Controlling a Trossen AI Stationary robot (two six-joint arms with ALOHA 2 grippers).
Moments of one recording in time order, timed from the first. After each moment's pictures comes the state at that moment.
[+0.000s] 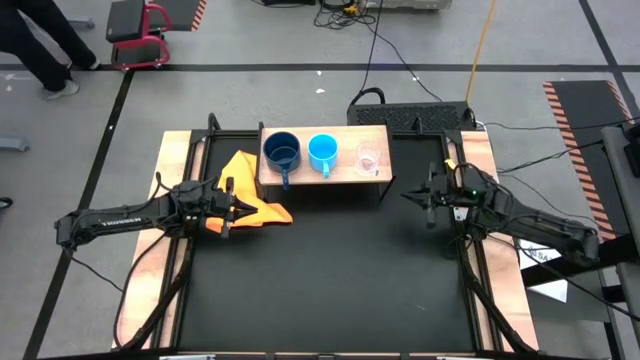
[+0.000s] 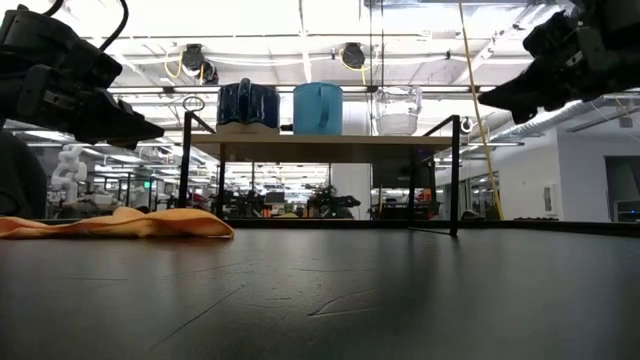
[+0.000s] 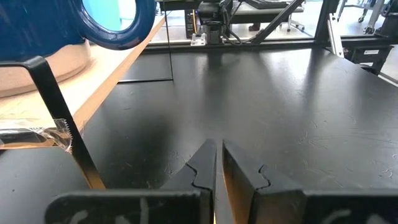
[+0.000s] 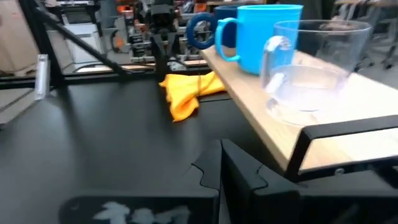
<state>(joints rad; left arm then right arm) 0.27 0.28 0.01 0.05 0.27 0.10 -0.42 0.26 0.18 -0.09 -0.30 -0.01</state>
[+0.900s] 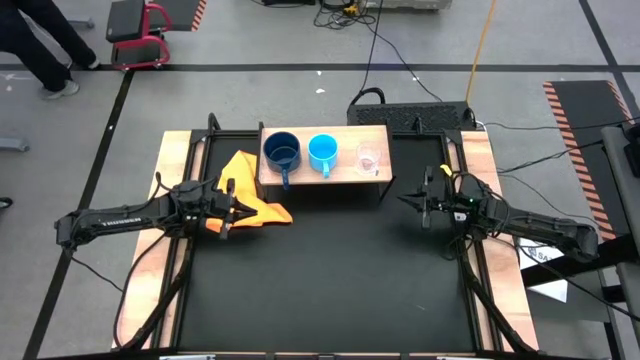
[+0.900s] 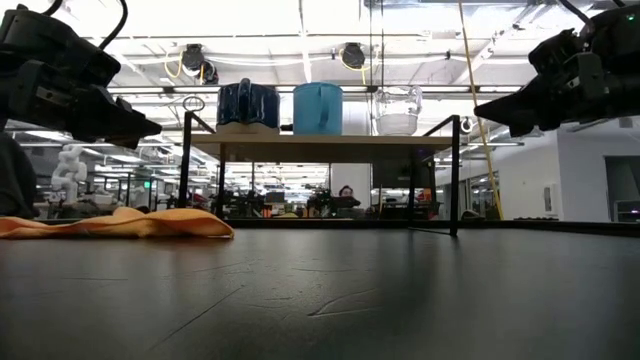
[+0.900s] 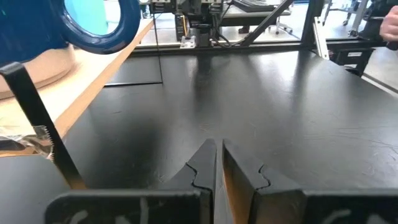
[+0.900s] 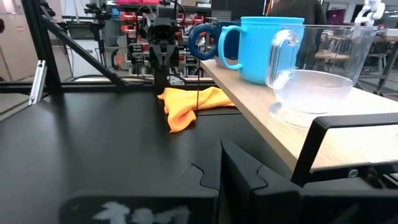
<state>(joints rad) 0.27 0.28 0.01 0.05 0.31 0.10 -0.37 0.24 0.02 0.18 -0.24 -0.04</state>
